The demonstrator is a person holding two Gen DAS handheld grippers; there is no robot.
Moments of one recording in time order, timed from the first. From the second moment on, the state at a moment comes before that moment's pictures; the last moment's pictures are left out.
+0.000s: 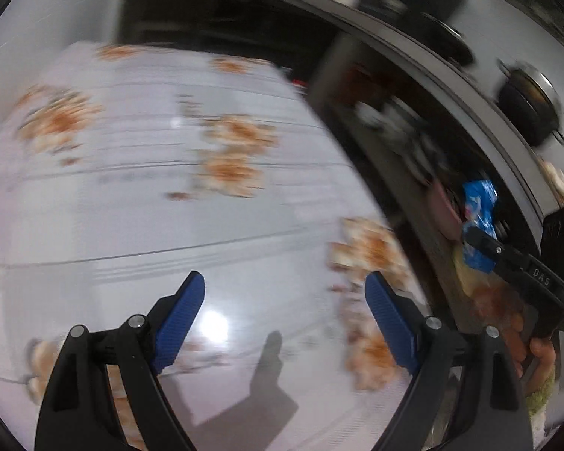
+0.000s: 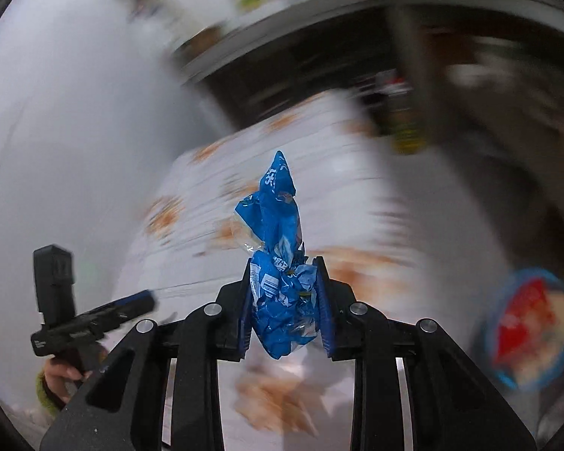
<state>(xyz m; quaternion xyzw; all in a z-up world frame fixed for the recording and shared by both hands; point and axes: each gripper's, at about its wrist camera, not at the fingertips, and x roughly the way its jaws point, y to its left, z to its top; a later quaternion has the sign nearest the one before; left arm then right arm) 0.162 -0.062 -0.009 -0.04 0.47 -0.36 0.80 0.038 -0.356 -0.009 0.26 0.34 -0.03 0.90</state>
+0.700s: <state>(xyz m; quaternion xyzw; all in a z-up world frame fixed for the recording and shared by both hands) 0.113 -0.147 0.007 0.04 0.47 -0.42 0.78 -0.174 -0.534 -0.212 0.52 0.34 -0.34 0.71</state>
